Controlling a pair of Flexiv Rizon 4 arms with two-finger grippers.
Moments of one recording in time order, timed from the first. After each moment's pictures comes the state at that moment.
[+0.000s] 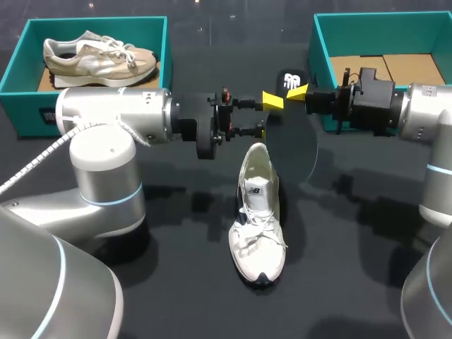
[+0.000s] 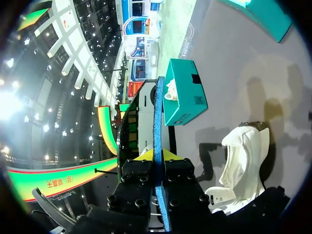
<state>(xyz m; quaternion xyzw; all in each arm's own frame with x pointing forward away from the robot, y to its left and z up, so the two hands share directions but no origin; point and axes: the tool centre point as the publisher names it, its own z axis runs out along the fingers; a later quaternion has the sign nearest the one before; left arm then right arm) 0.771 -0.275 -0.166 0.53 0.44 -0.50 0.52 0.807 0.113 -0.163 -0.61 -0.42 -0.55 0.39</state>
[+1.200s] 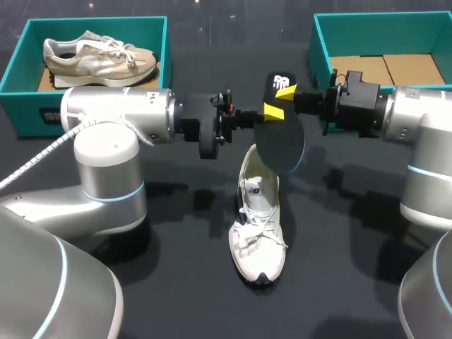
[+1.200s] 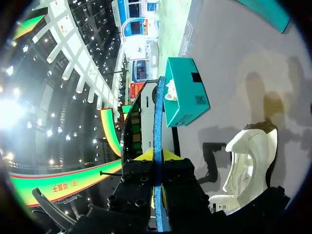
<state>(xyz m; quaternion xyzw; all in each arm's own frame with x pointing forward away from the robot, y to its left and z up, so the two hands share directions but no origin) 0.777 -0.279 -0.177 0.53 0.45 -0.50 0.51 0.821 0.130 -0.175 -0.62 -0.40 -0.54 0.41</state>
